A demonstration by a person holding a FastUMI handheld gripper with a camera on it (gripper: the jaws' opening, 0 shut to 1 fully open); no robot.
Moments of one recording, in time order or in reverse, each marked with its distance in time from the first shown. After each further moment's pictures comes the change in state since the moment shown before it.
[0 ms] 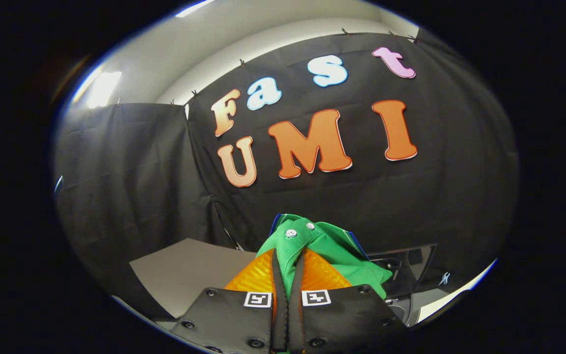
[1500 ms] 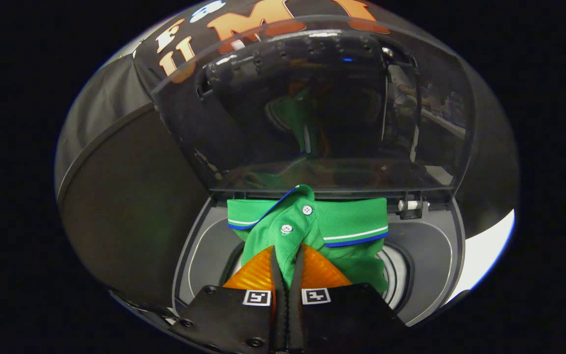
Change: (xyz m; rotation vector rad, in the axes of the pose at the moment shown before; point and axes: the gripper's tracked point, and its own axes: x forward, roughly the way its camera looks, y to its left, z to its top) arm 0.067 -0.120 -0.304 0.096 0.598 -0.125
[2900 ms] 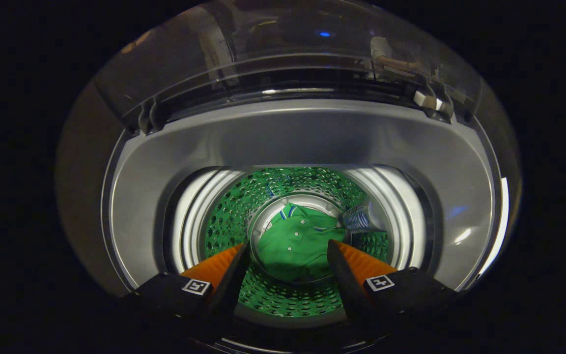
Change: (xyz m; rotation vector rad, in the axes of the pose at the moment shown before) arm 0.033 -0.022 -0.102 0.095 0.365 -0.212
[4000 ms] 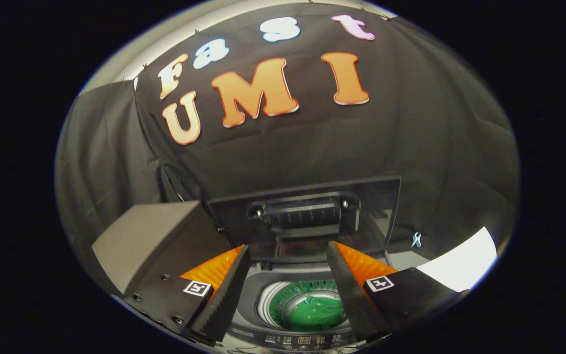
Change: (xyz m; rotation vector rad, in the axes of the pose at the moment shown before) arm -0.330 0.053 0.152 0.007 -0.781 0.114
